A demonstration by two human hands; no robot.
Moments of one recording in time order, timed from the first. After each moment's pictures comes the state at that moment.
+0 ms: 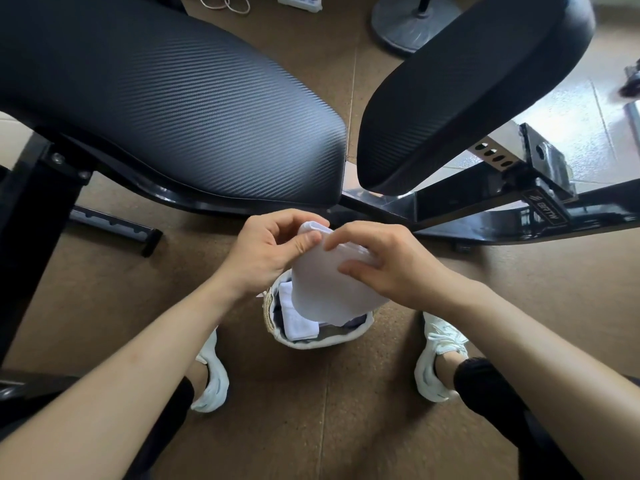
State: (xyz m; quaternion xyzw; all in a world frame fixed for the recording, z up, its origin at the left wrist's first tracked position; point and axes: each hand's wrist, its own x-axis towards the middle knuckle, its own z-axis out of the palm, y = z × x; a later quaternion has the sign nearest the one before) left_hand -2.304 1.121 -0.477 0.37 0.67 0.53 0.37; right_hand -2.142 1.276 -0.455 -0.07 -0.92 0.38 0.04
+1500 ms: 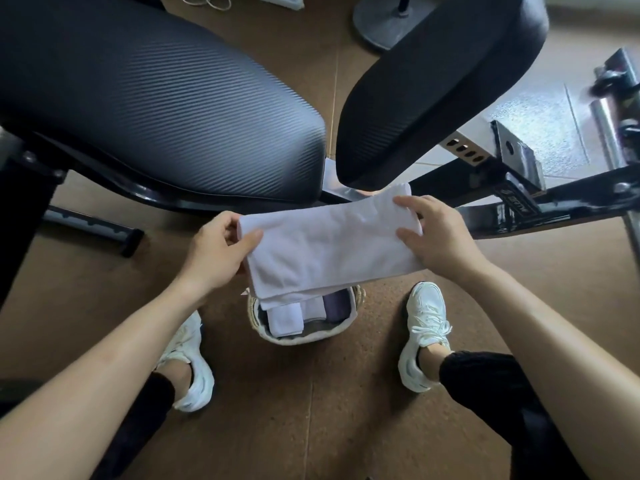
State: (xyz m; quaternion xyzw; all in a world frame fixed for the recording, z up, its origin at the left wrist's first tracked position) left_hand -2.322 1.099 -0.511 0.23 0.83 0.41 0.29; right_hand -2.093 1.348 -0.488 -0.37 -0.88 0.29 0.03
